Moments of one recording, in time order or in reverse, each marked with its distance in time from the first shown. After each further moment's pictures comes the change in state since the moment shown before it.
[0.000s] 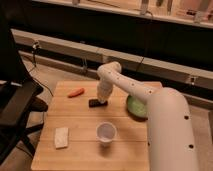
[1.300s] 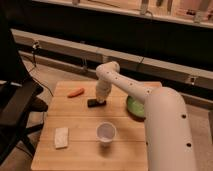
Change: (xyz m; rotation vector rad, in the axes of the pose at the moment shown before) arm -0.006 -0.008 0.002 -0.002 -0.003 -0.031
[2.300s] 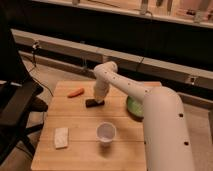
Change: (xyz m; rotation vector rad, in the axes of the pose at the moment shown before) arm -0.005 -0.007 -0.001 0.005 0.000 -0.024
